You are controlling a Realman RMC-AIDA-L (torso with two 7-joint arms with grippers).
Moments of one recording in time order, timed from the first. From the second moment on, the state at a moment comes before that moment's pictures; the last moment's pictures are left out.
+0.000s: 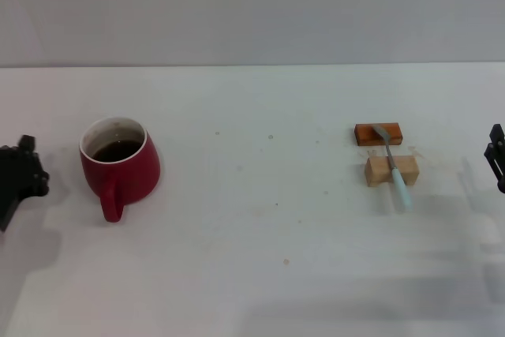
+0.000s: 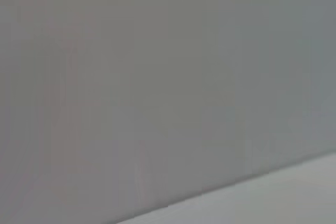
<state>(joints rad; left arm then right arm) -0.33 -2.07 -1.33 -0.16 2.81 0.99 0.07 0.21 2.08 0.79 0.41 -2.19 -1.18 -0.20</state>
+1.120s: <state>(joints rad) -0.37 -2.07 -1.21 -0.18 2.81 0.97 0.21 0.21 2.09 0.79 0.41 -2.18 -1.18 -0.20</state>
